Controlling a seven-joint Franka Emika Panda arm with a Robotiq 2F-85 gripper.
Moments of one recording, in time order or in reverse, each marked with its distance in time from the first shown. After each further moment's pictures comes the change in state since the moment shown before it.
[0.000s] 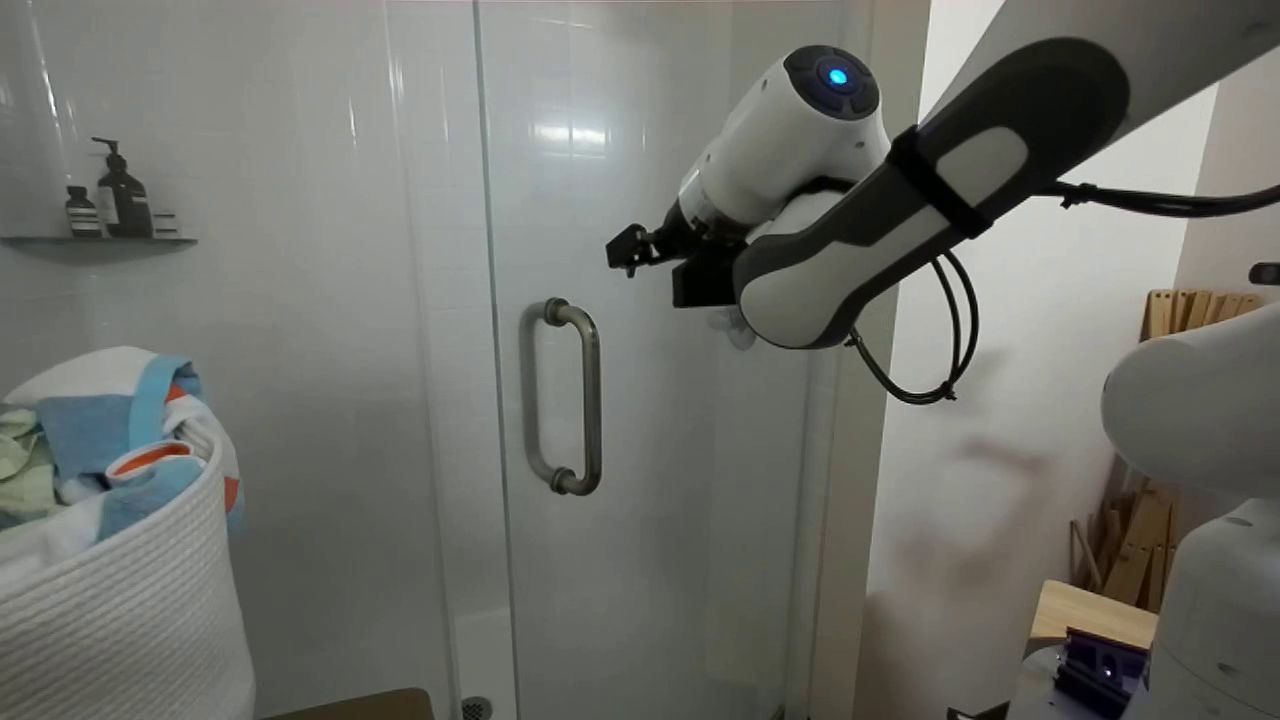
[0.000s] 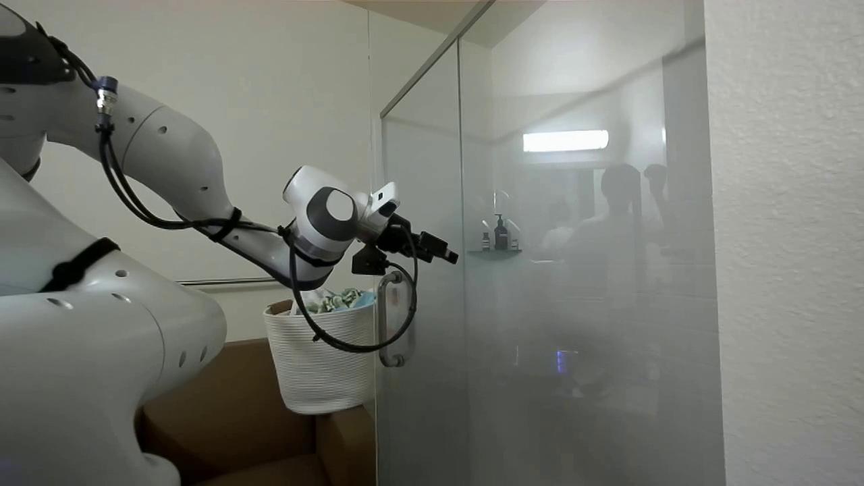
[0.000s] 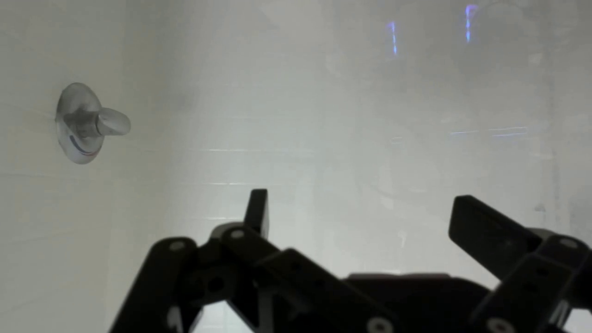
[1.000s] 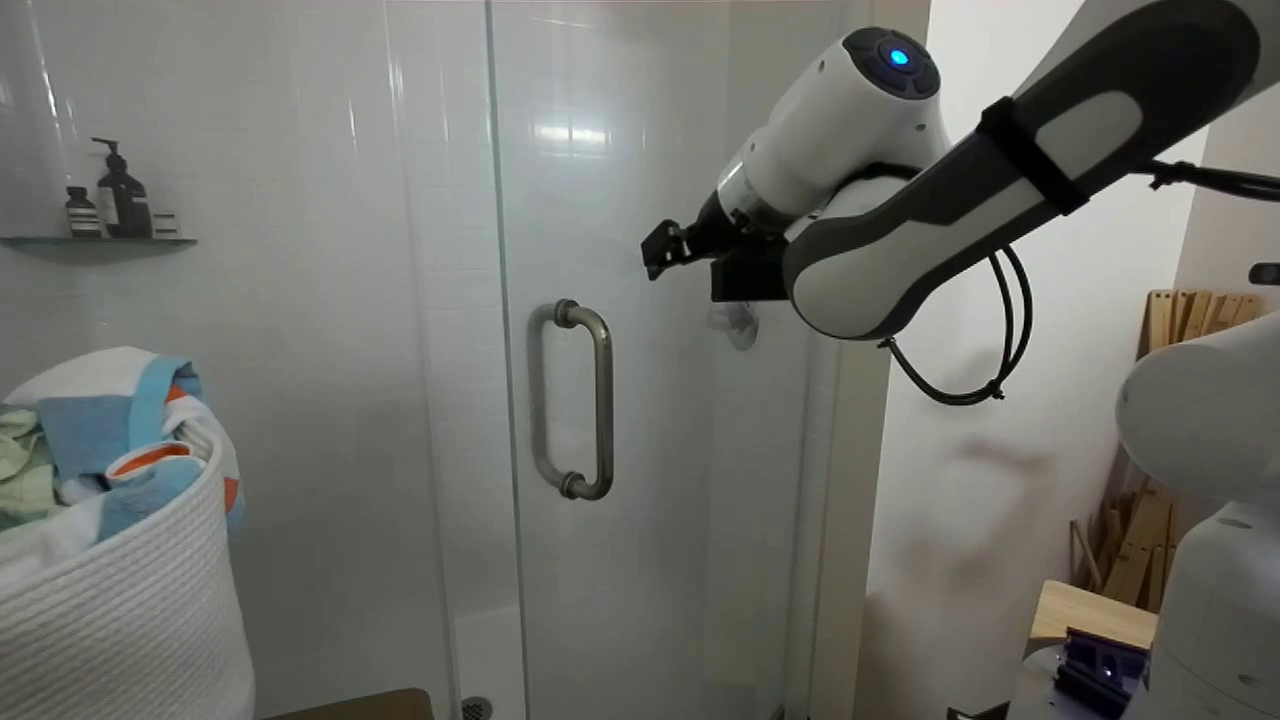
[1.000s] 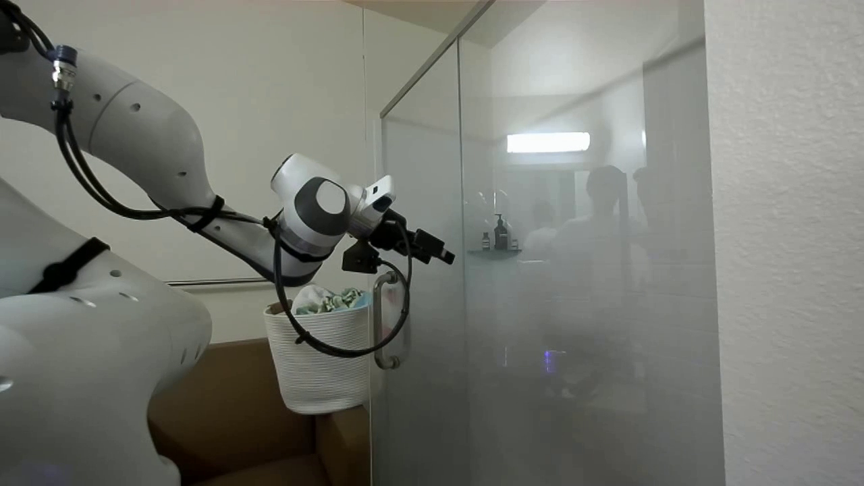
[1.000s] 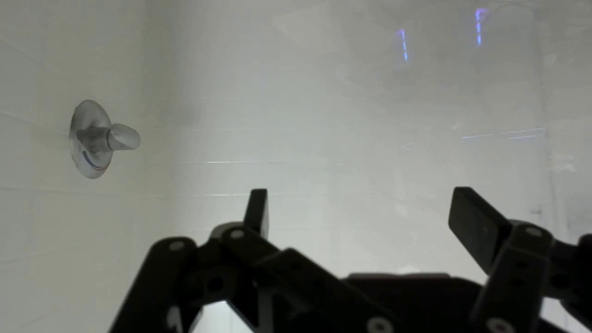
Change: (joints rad) arm 0.186 -0.004 -0.194 -0.098 -0.073 -0.021 0.000
